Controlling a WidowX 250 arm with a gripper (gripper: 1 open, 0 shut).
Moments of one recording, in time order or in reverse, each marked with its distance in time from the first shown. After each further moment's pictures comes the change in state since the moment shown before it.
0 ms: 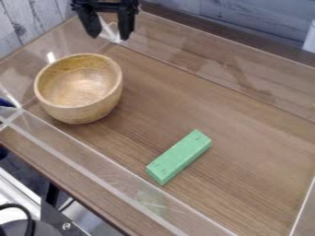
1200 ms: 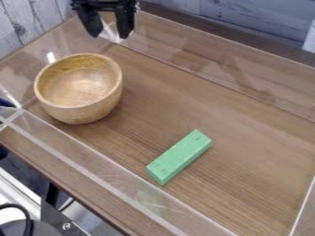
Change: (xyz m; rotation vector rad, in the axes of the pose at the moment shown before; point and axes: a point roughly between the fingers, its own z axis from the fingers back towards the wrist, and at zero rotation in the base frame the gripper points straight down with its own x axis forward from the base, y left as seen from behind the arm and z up) arm -0.008 0.015 0.019 -0.043 -0.073 -0.016
